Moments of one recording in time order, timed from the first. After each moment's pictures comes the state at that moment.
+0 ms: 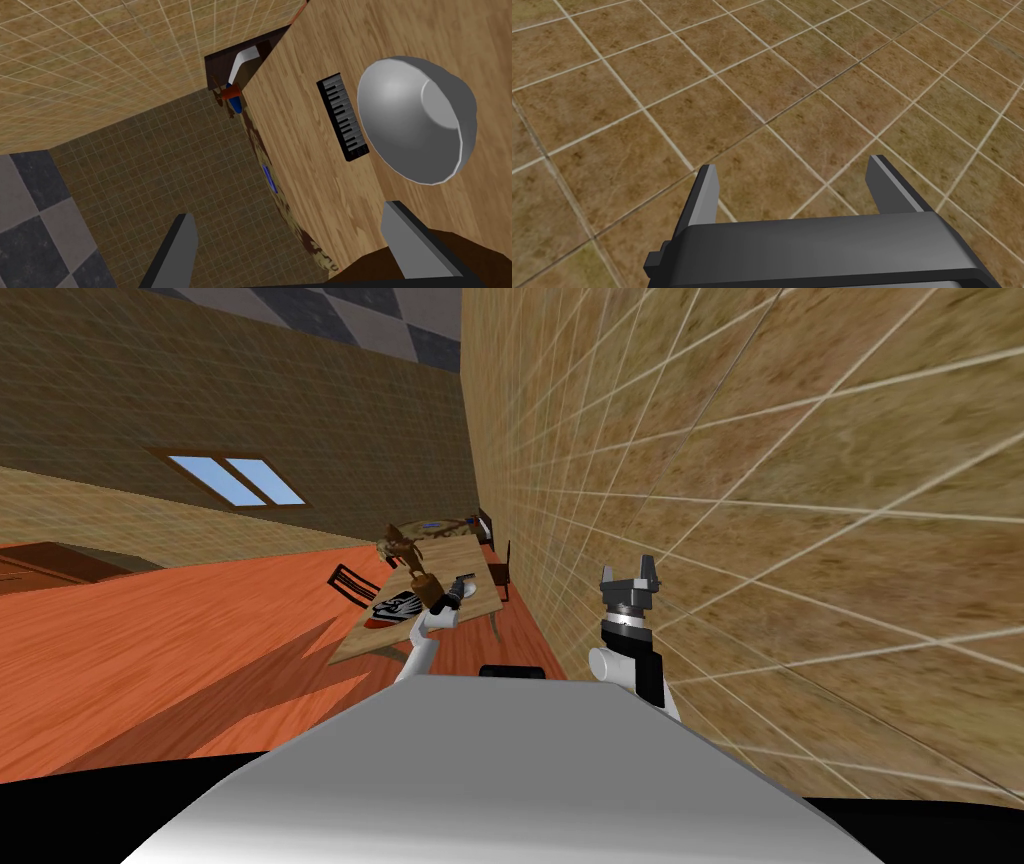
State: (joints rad) left arm -0.06 0.15 0.08 -1.59 -0.01 0.37 -0.09; right arm 0.47 -0.01 -0.05 -2.30 -0.11 -0.38 -0.15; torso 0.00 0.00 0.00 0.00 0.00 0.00
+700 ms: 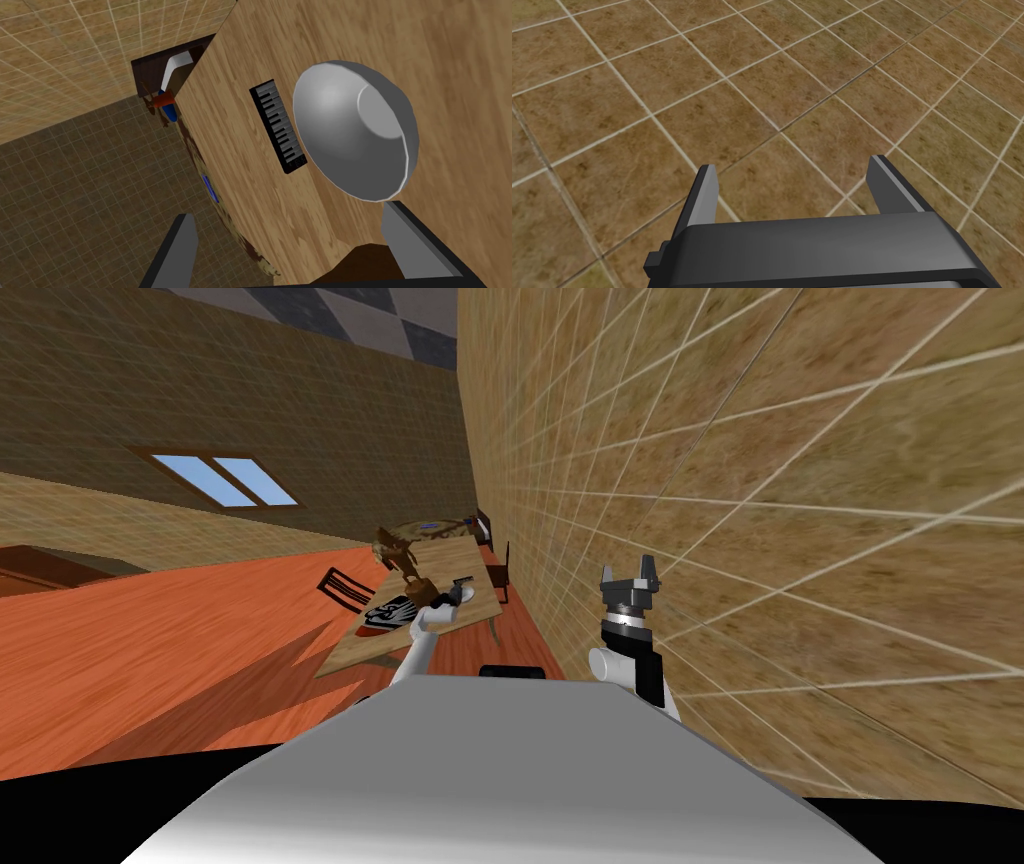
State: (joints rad) left arm -0.14 0.17 0.13 -1.47 0.03 0.55 -0.08; right arm 0.47 -0.01 -0.05 -2.30 -0.11 -0.38 -0.15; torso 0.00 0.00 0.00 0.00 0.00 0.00
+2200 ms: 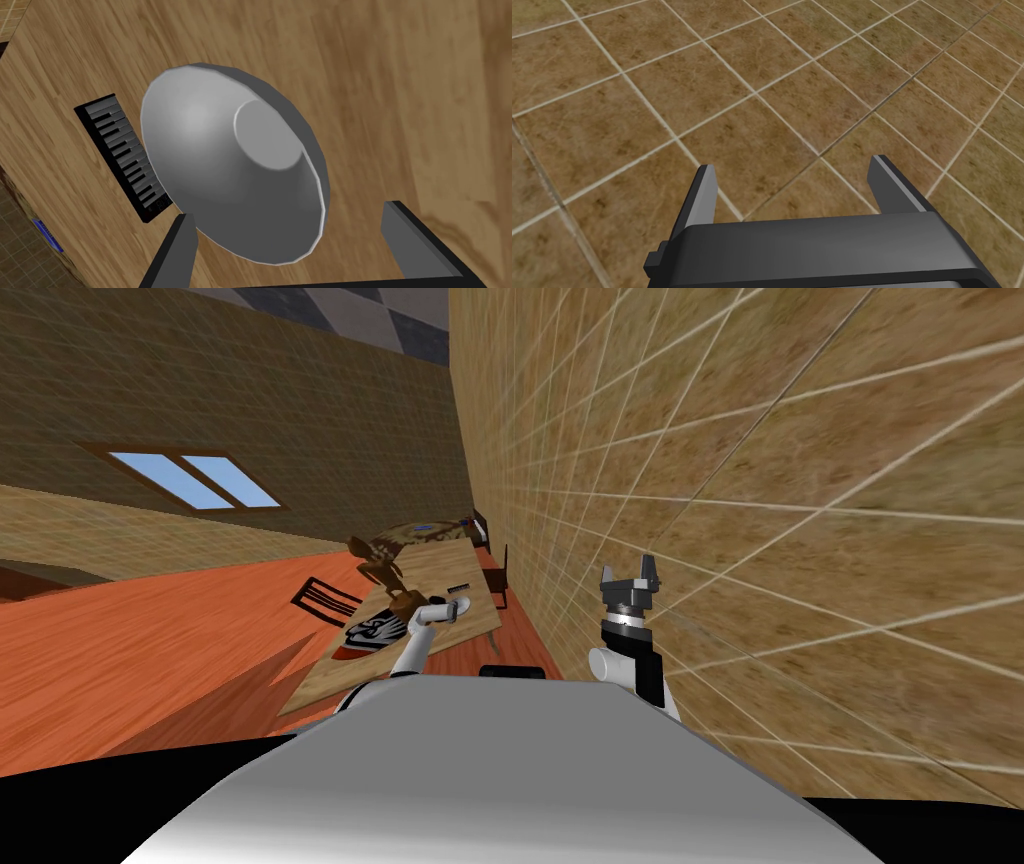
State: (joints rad) left arm -0.24 0.21 0.23 -1.23 0.09 0.92 -0.05; right arm 0.47 -0.01 -0.05 -2.30 -0.11 -0.38 -0.15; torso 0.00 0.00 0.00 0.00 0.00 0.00
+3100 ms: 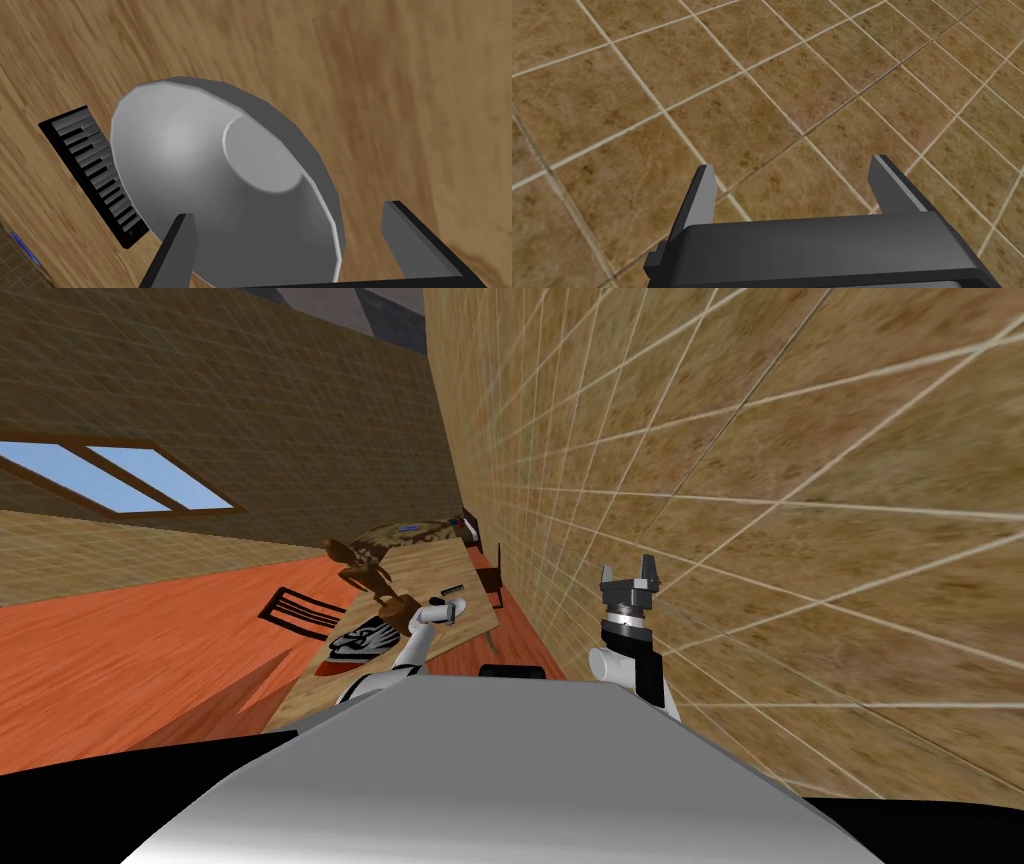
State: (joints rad) left arm -0.29 0.23 0.26 -1.07 0.06 0.86 0.00; right arm 0.47 -0.01 -0.05 -2.30 -0.11 -0.38 -0.15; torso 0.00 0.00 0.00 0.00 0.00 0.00
